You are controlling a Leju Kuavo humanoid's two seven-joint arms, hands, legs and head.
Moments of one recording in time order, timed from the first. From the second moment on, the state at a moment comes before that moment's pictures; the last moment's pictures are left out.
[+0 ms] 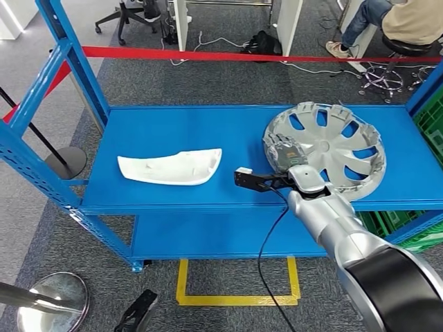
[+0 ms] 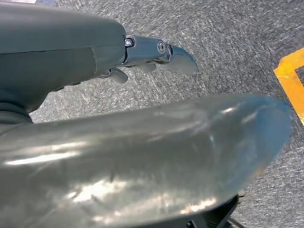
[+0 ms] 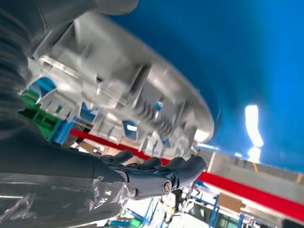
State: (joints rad) left arm -0.20 -0.16 0.70 -0.22 -1.22 -0.03 -0.06; right arm -0.90 0.02 0.46 -0.33 1.23 -0.14 -0.03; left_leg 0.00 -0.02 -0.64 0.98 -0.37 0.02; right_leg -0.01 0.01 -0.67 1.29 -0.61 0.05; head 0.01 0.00
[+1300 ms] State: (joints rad) left arm -0.22 -0.16 0.68 -0.22 -1.22 -0.03 -0.06; right arm -0.96 -0.03 0.42 -0.31 1.25 0.05 0.21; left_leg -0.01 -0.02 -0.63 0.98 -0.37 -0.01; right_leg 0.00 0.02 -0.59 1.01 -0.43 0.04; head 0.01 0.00
